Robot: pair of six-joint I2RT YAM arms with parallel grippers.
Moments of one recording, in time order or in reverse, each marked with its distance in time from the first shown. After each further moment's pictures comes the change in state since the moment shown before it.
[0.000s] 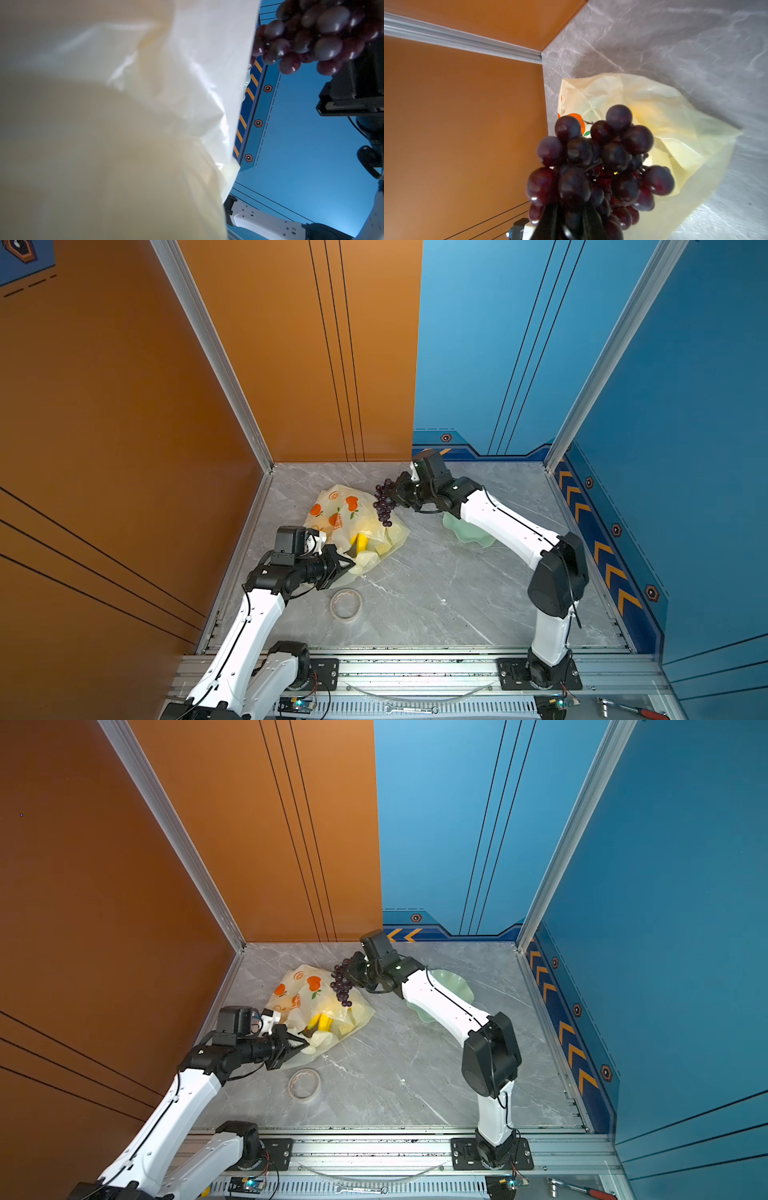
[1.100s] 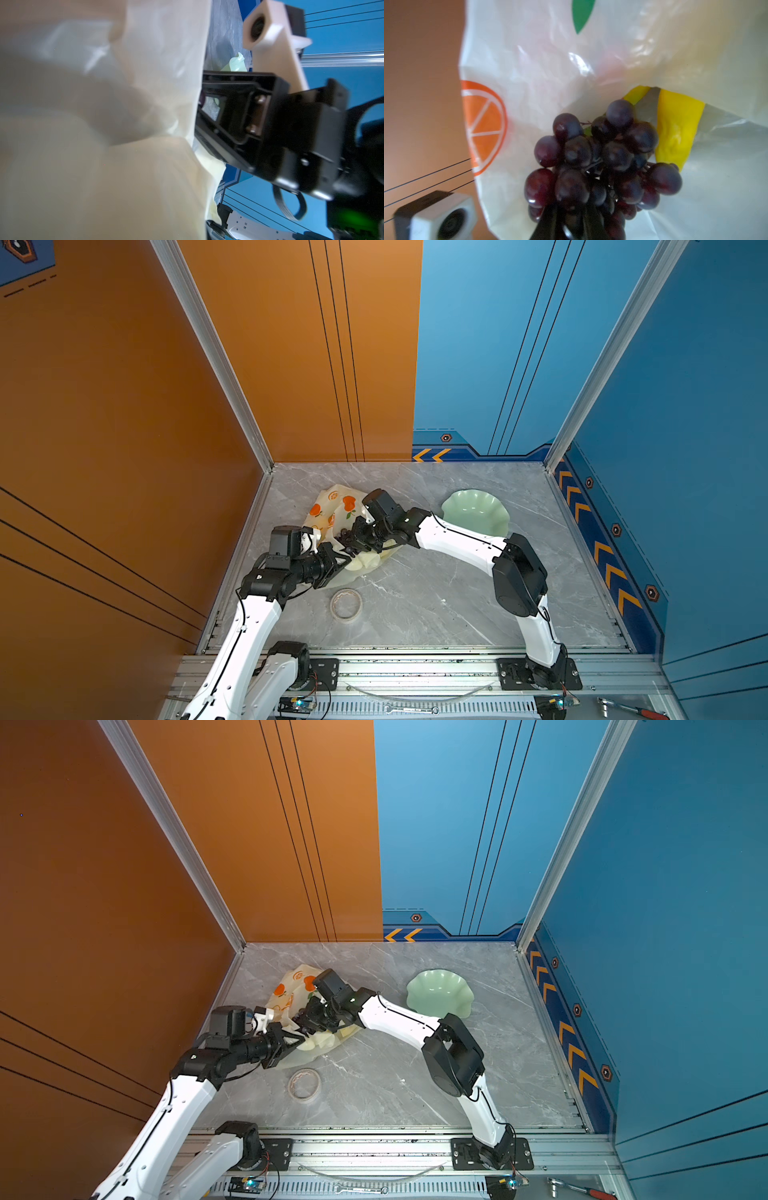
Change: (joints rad) left arm 0.017 -0.064 0.024 -0.016 -0.053 -0.027; right arm 0.219 0.176 -0.014 0.051 -0.150 0.062
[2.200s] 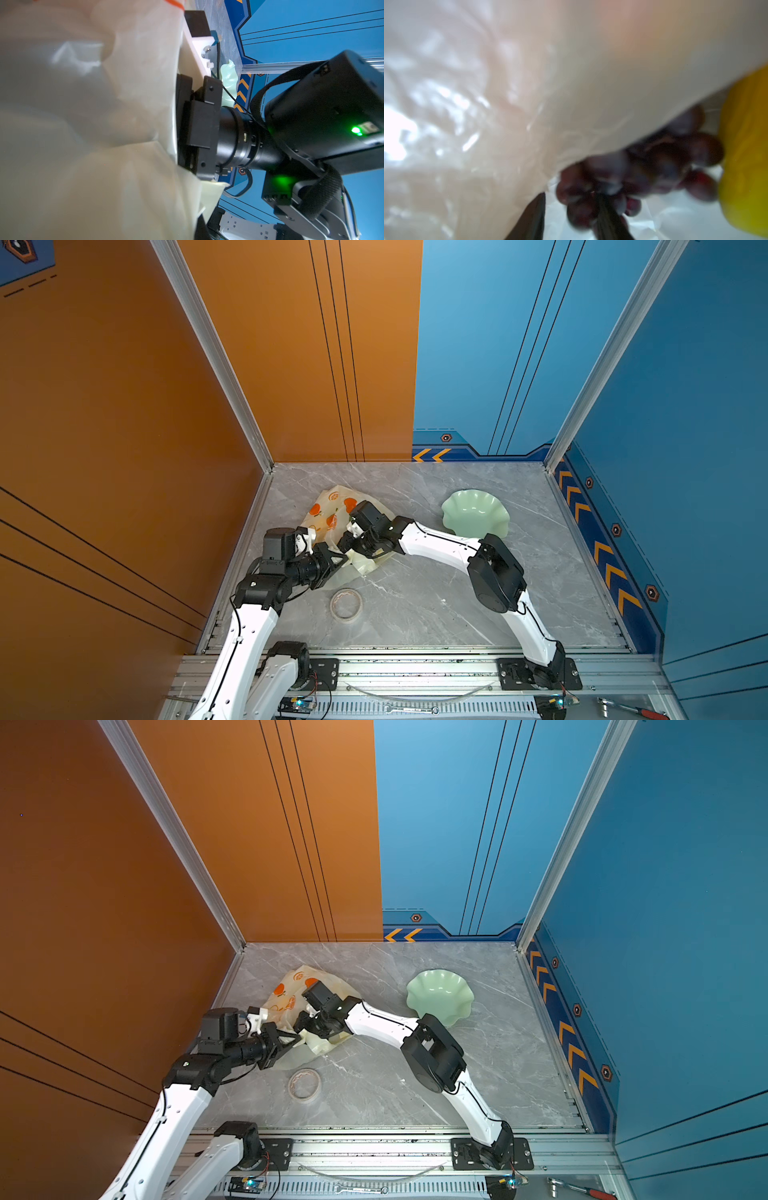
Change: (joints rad) left arm 0.031 -0.049 0.004 -0.008 0.010 -0.015; right arm 0.034 0.136 0.089 0.000 -0.164 0.010
